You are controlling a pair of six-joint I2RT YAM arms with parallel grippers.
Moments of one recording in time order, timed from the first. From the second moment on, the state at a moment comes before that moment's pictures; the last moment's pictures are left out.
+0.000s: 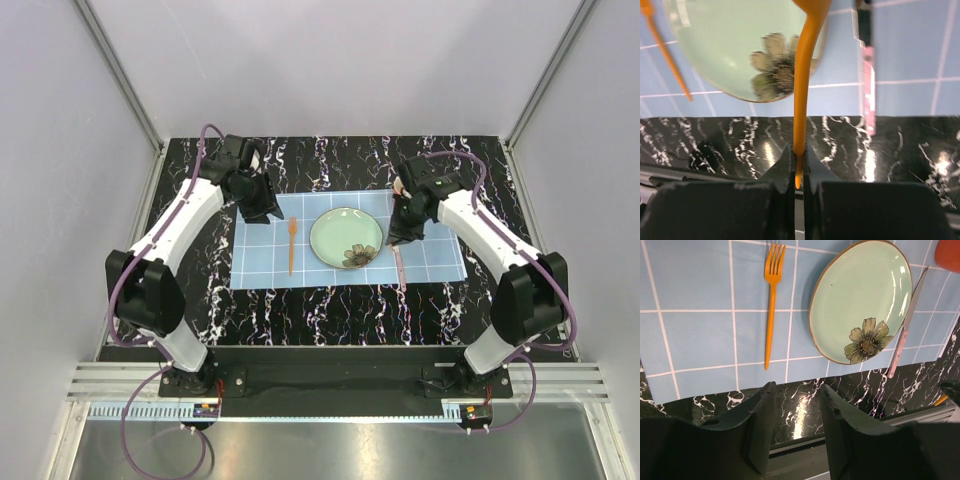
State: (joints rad) left arm -0.31 1.66 1.53 -0.93 0.21 -0.59; right arm 0.42 1.61 1.40 -0.91 -0.09 0.59
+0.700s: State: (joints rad) left arm -0.27 1.60 1.53 -0.95 0.22 -0.56; right arm 0.32 1.76 1.29 -1.09 -0.07 0.61
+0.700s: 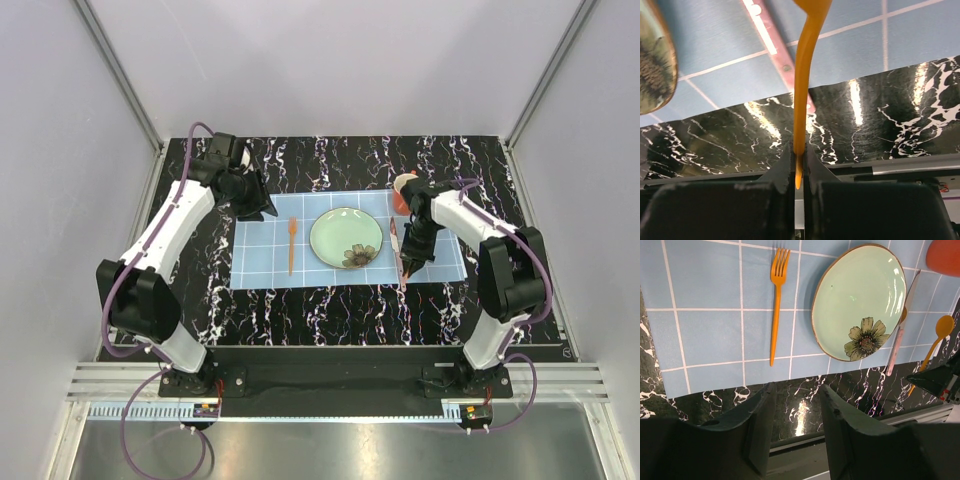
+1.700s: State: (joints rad) left arm -0.27 1.54 1.51 -0.98 0.23 -0.59; right arm 0.25 2.05 1.48 -1.18 -0.06 0.46
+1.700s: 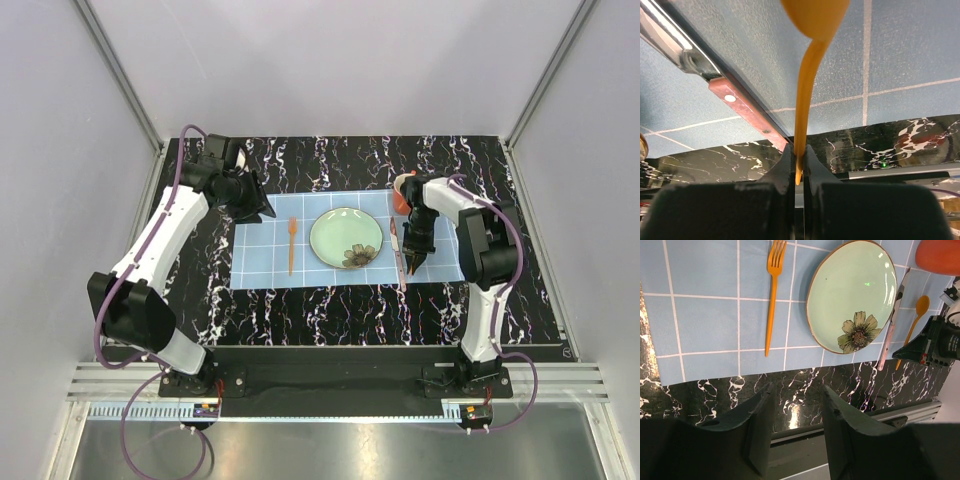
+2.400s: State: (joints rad) left arm -0.27 1.54 1.50 -0.98 0.22 -0.59; right arm 0.24 2.11 1.51 -1.20 -0.04 0.48
